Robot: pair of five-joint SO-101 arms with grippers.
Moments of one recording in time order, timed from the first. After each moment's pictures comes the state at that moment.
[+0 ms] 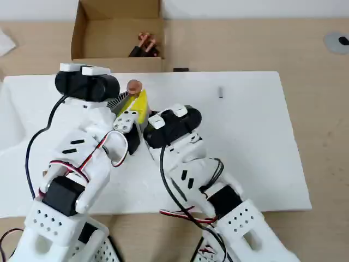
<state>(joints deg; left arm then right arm) 22.2 -65.0 47.8 38.1 5.7 -38.7 -69.8 77.4 16.7 -6.9</state>
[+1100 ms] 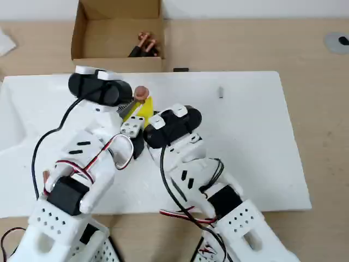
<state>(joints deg) 24.1 -65.0 50.2 38.1 2.2 -38.7 -69.8 77.4 16.7 -6.9</state>
